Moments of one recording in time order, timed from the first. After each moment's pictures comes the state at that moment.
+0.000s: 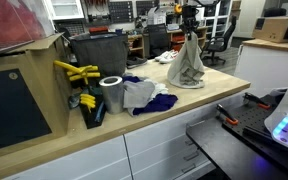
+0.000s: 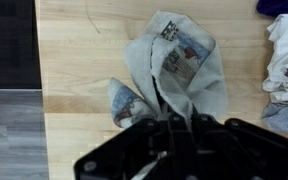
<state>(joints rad) 0.00 0.16 -0.01 -1.88 -0.03 1.86 0.01</state>
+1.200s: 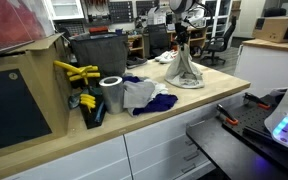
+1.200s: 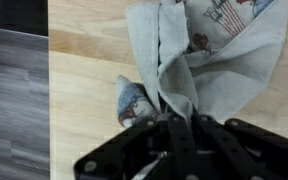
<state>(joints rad) 0.03 0.33 -0.01 -1.86 -0.22 2.16 0.01</state>
